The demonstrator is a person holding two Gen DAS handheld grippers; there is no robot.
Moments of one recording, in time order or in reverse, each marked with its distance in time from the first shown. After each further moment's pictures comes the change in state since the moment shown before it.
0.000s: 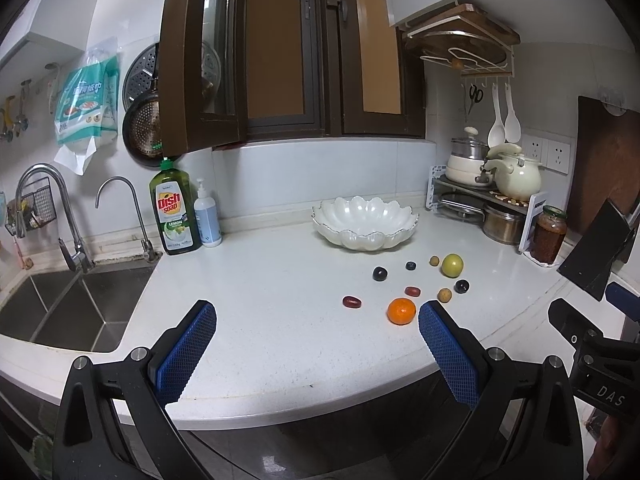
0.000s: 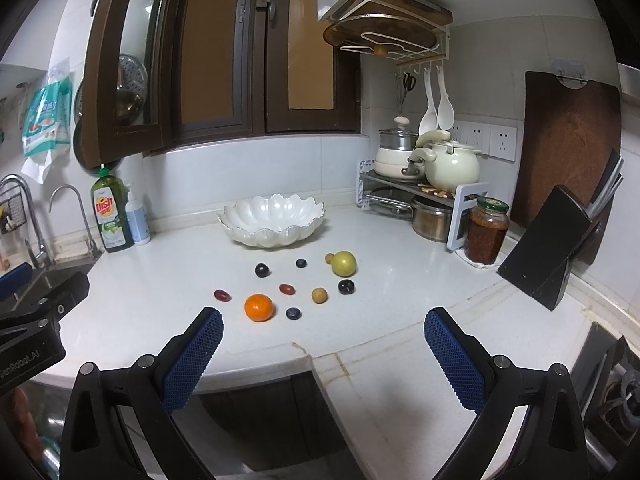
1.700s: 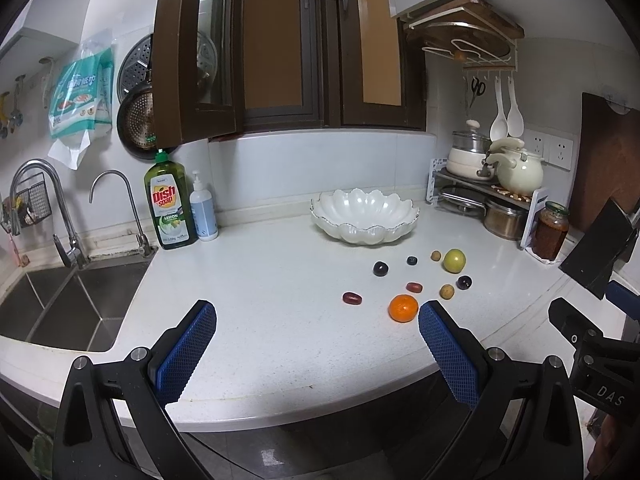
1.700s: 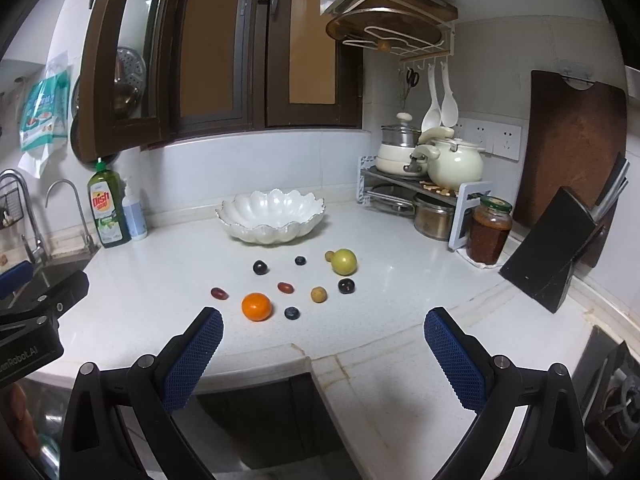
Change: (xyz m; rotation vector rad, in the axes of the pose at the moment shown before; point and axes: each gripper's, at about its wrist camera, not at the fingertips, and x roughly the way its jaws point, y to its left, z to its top) left arm 0.018 0.006 0.001 -0.003 0.032 -0.014; right arm 0.015 0.007 0.004 -0.015 0.023 -0.003
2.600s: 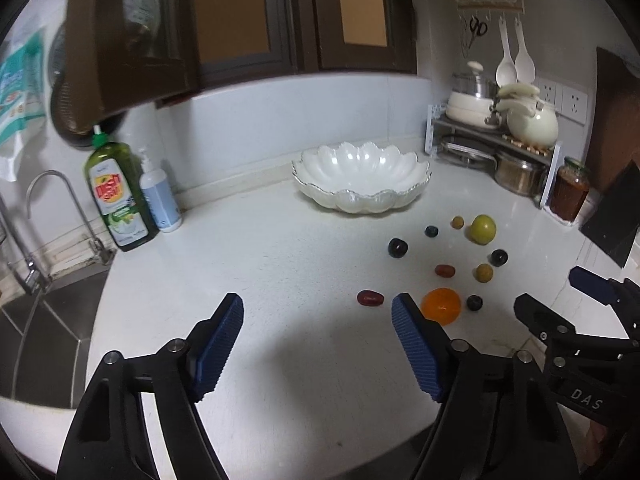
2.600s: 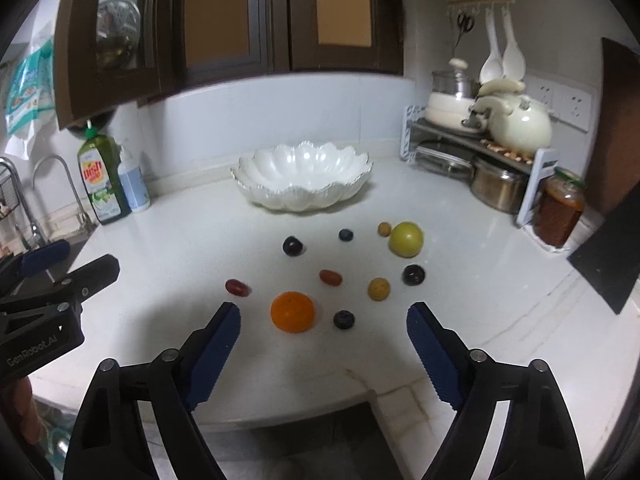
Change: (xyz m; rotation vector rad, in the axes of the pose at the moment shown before) left arm 0.144 0.017 0.028 0.117 0.185 -0.090; right arm 0.135 0.053 0.011 -0.010 0.192 0.084
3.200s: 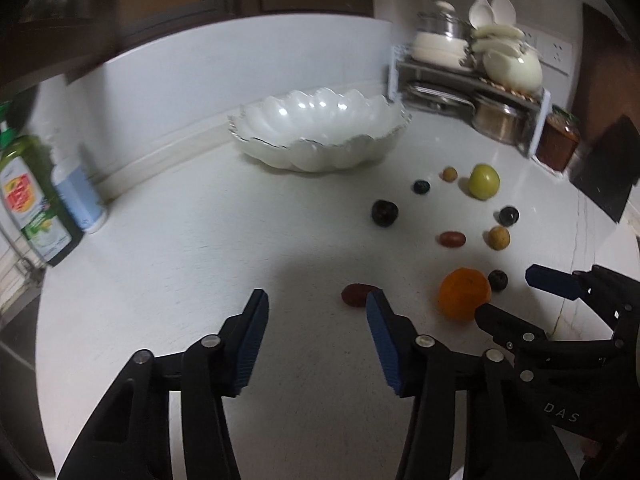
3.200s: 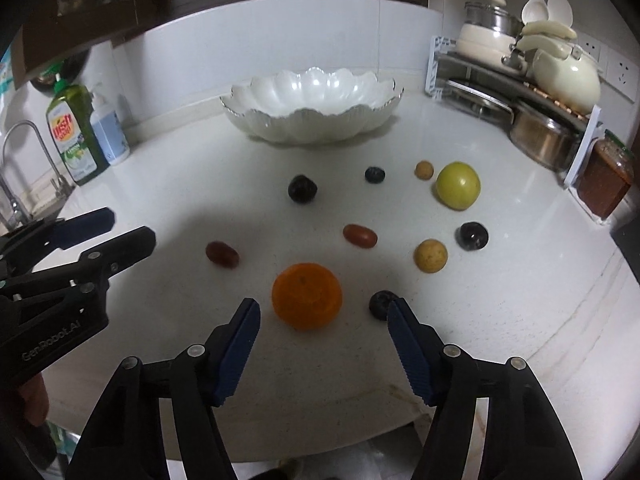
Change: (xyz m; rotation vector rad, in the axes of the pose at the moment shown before) left arm 0.105 -0.005 0.002 0.126 0.141 -0.181; right arm 0.097 0.019 -0.007 0.002 0.219 0.015
